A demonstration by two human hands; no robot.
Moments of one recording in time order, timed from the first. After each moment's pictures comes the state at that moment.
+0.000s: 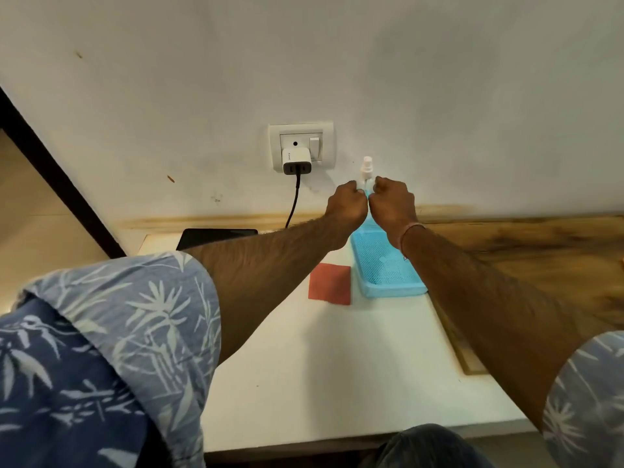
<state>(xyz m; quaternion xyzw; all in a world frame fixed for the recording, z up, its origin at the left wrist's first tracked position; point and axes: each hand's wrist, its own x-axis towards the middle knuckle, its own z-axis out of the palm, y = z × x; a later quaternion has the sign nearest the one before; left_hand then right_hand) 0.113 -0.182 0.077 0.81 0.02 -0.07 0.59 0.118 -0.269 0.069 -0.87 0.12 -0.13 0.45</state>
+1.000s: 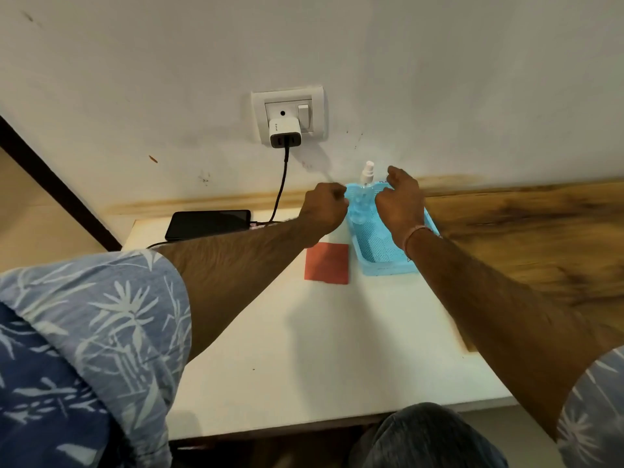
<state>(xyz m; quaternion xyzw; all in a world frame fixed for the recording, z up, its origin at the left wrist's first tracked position) 0.115 -0.152 0.022 0.89 -0.03 -0.03 0.46 0.105 -0.290 0.023 -0.83 0.15 -0.14 0.52</state>
